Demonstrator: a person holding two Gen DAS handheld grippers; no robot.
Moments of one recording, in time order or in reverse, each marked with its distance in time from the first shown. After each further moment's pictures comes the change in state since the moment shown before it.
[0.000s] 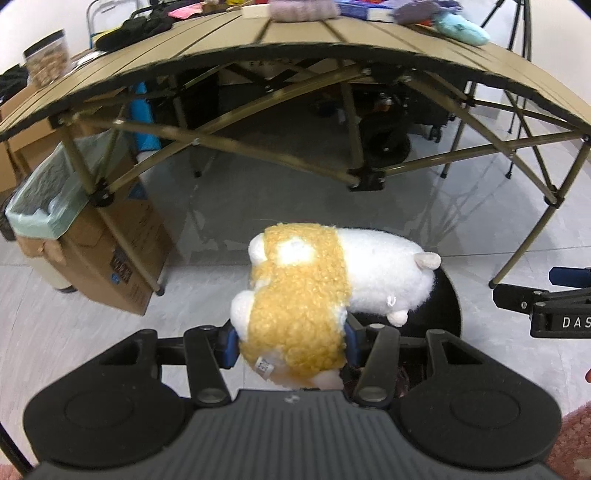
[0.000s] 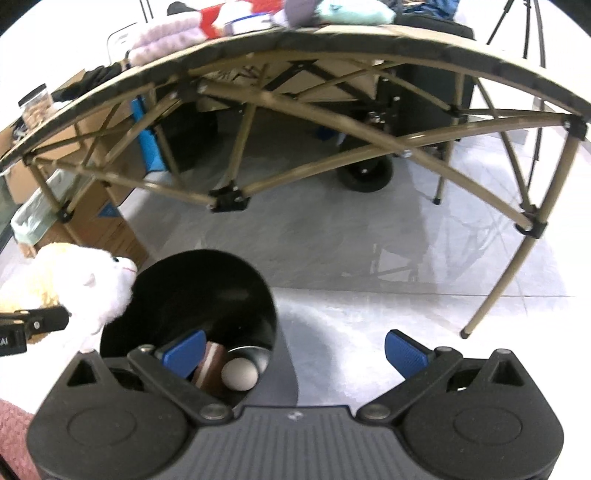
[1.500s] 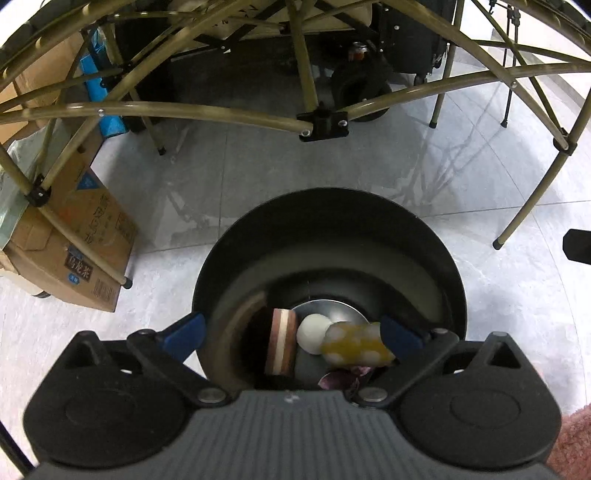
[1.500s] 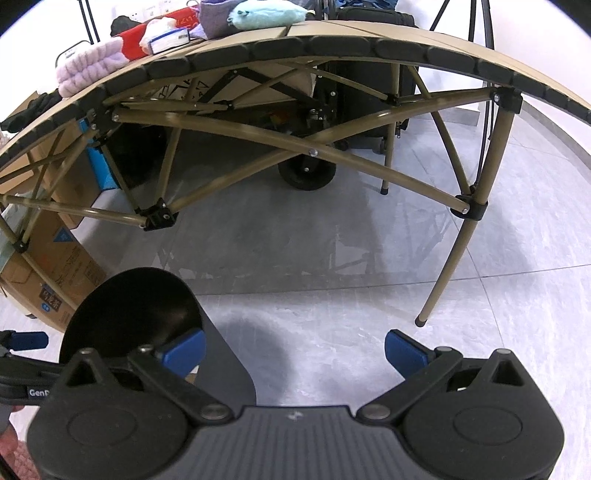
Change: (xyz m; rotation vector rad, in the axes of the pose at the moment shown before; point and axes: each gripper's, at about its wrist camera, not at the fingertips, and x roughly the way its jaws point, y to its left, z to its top) left arm 0.080 -0.049 0.000 0.090 0.120 0.004; right arm -0.004 -0.043 0.004 0.097 0.004 -0.111
